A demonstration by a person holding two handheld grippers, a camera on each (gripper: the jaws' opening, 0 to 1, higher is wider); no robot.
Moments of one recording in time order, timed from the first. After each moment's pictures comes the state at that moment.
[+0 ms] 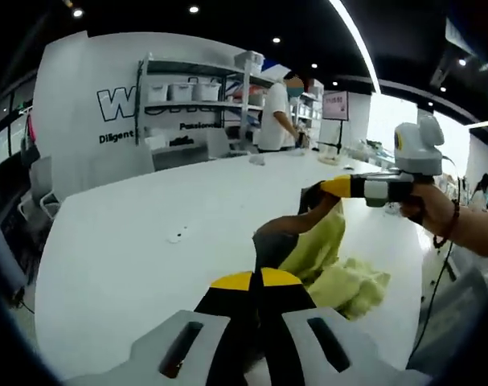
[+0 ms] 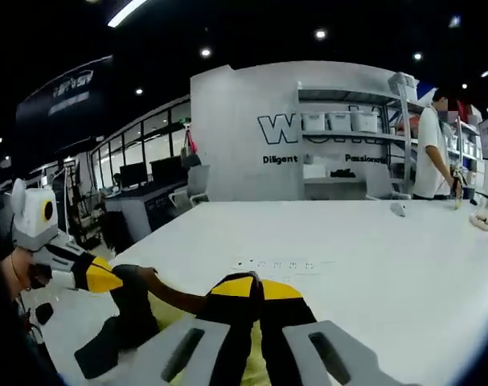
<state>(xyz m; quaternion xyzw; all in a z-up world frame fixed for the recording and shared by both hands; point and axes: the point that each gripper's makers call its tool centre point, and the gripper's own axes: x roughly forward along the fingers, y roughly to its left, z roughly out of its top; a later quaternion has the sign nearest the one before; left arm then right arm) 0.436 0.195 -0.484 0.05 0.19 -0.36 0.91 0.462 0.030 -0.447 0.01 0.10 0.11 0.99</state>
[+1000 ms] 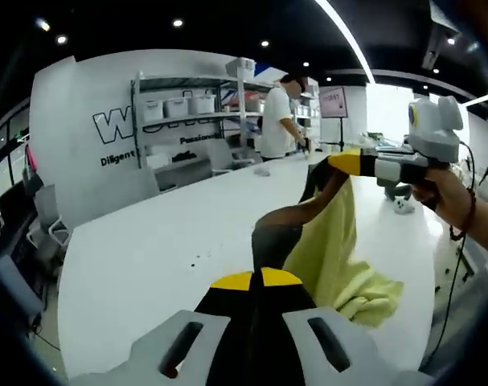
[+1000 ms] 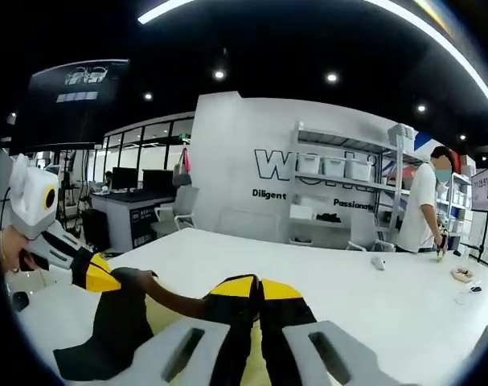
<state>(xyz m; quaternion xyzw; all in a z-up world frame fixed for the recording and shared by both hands) 0.480 0.186 -0.458 0.10 0.18 -0.33 0.92 0.493 0.021 -0.403 -0.05 0.05 0.11 0.99</state>
